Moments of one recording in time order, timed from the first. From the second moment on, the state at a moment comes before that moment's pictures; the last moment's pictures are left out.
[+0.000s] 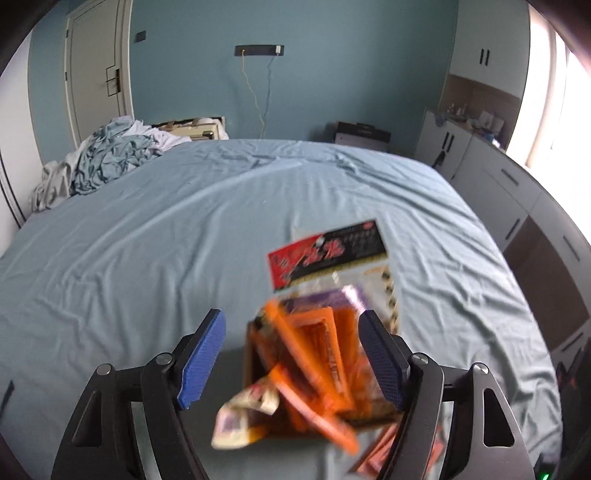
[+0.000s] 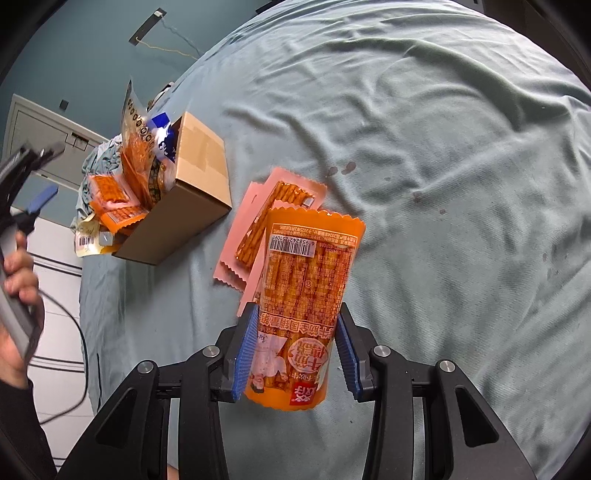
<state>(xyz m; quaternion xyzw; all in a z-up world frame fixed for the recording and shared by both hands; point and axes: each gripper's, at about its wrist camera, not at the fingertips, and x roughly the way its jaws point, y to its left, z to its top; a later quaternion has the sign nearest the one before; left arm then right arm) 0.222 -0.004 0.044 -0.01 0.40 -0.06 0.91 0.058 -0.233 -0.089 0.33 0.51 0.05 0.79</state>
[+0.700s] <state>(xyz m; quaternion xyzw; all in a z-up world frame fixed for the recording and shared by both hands) 0.069 0.036 0.000 0.05 0.44 -0.10 0.89 0.035 -0.221 -0.056 0.28 0.47 0.02 0.84</state>
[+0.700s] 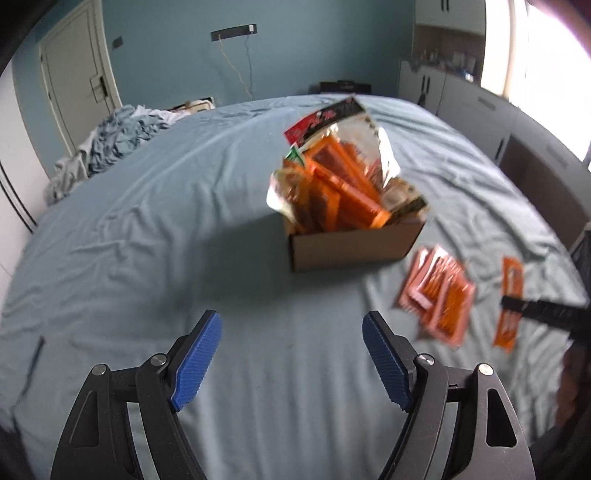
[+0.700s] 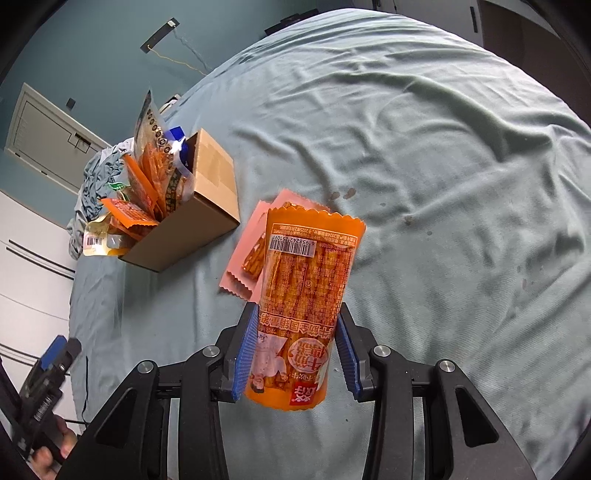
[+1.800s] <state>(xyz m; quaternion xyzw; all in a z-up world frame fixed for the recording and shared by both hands) 0.106 0.063 -0.016 -0.06 0.47 -0.12 0.87 0.217 -0.090 0.077 0.12 0.41 0.07 0.90</state>
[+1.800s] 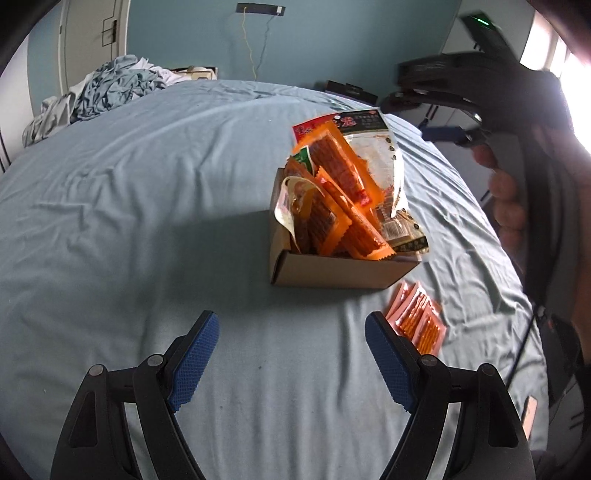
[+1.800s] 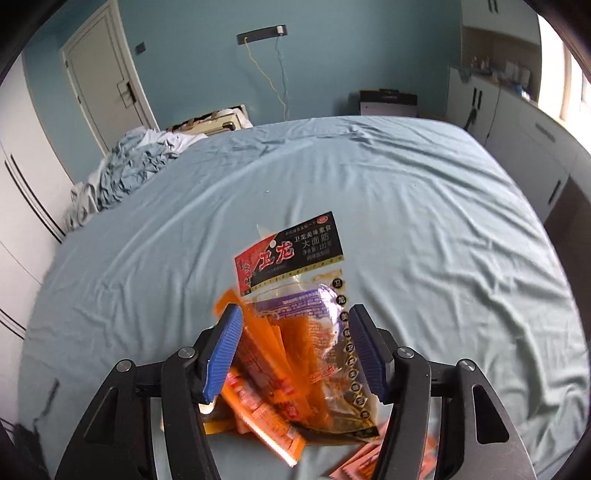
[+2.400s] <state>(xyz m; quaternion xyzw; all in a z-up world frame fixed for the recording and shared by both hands) 0.090 0.047 -0.013 -0.01 0.45 -0.10 0.89 0.010 -0.235 -0.050 0.23 0.52 -0.01 0.82</state>
